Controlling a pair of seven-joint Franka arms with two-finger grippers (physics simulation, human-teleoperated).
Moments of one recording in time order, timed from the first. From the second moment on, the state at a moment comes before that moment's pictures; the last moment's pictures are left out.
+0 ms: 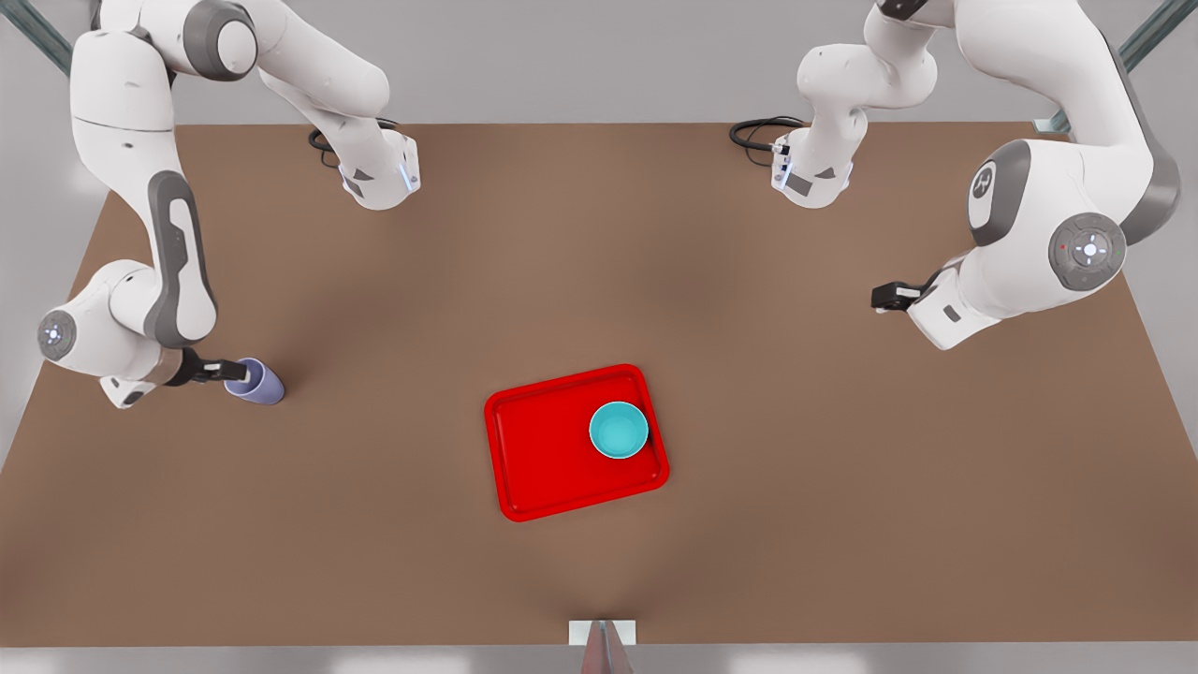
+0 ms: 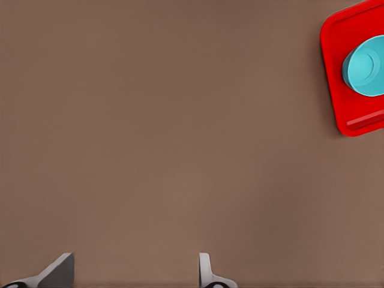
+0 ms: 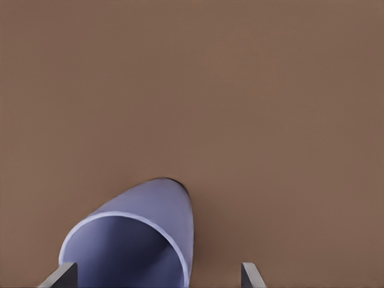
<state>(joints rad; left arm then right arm) -0.08 0.19 -0.04 -1.46 0.00 1.36 0.00 -0.35 0.38 -0.01 -1.96 0.08 2.17 -0.39</state>
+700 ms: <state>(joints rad) -0.08 0.19 -0.03 -1.46 -0.02 1.37 0.00 -0.36 0.42 -0.01 -2.00 0.08 2.20 -0.43</state>
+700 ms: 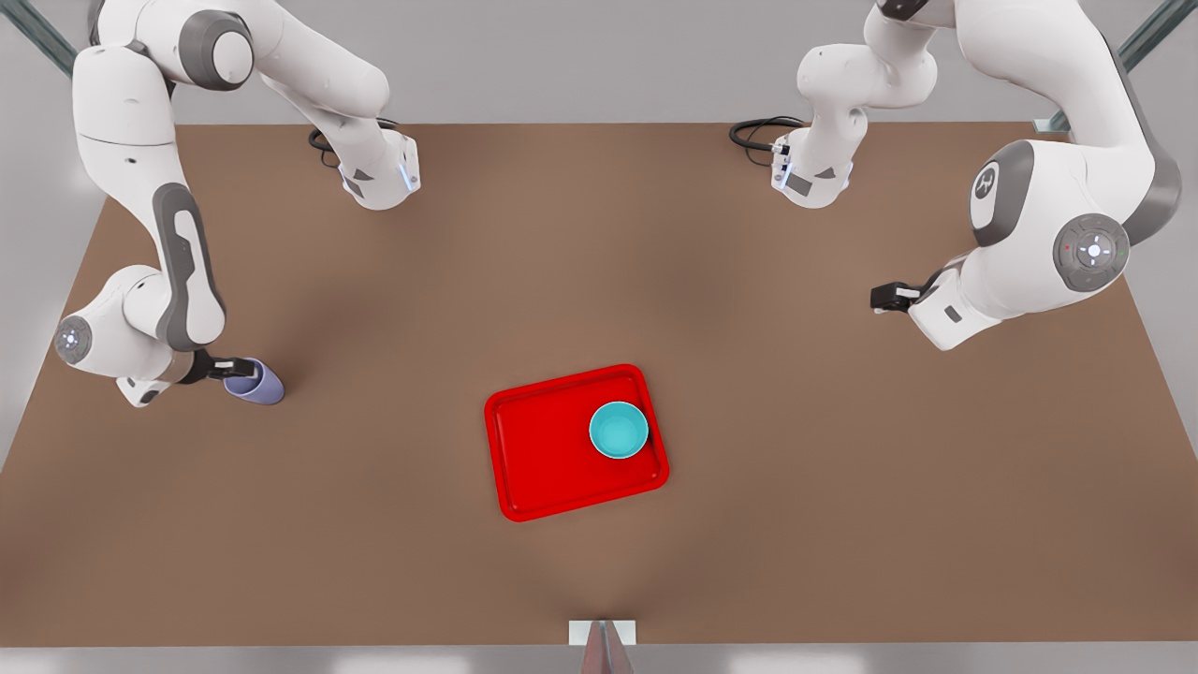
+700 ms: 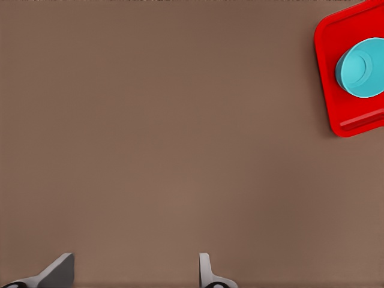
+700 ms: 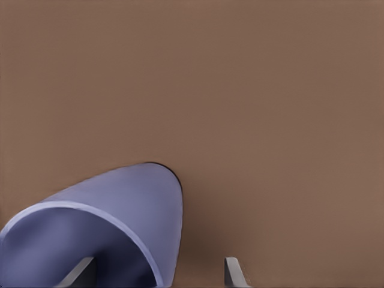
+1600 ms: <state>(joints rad) -0.09 0.18 -0.05 -1.44 -0.02 1.37 0.01 -0.32 0.40 0.00 -1.96 0.09 2.17 -0.38</state>
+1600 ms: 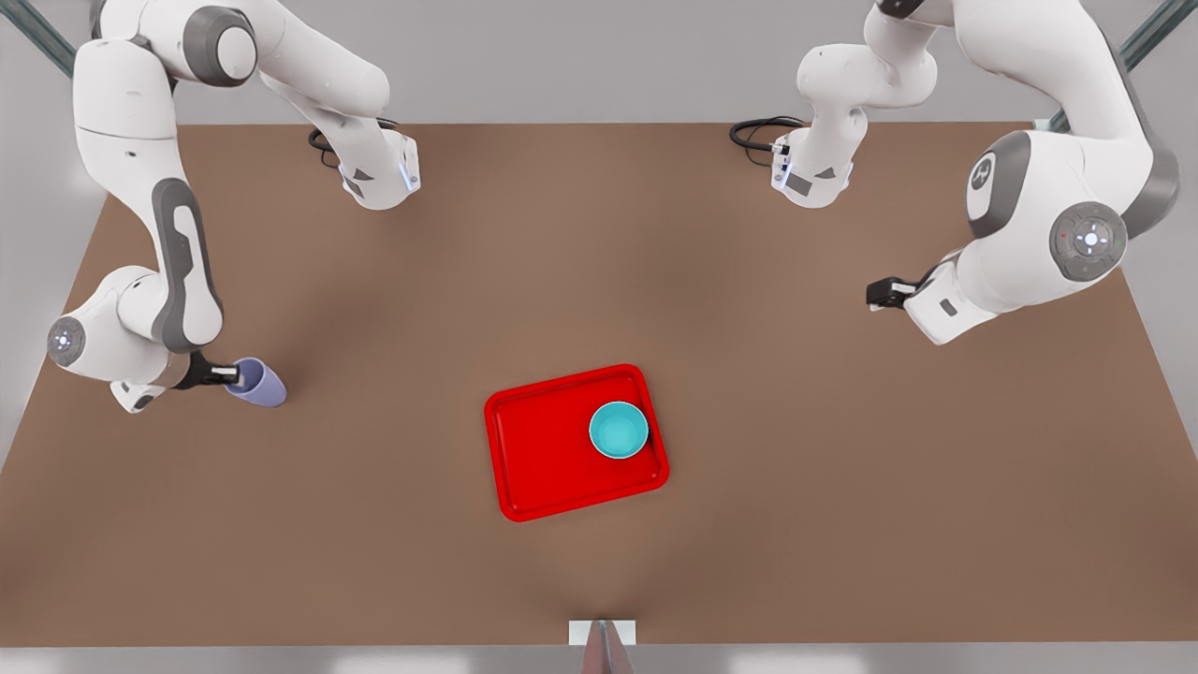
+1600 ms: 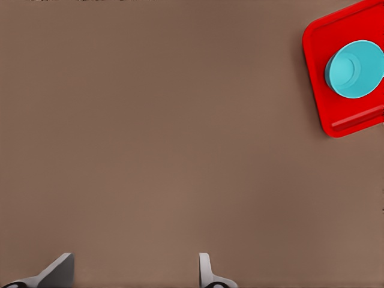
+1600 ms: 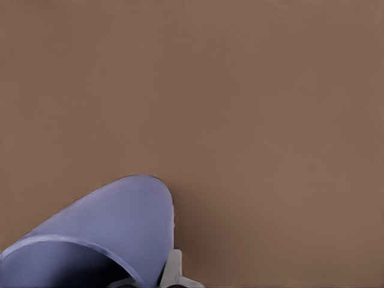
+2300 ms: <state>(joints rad) -0.09 0.18 -0.05 -1.44 -0.02 1.36 0.00 0.24 0.55 0.15 -1.50 0.14 1.99 0.51</state>
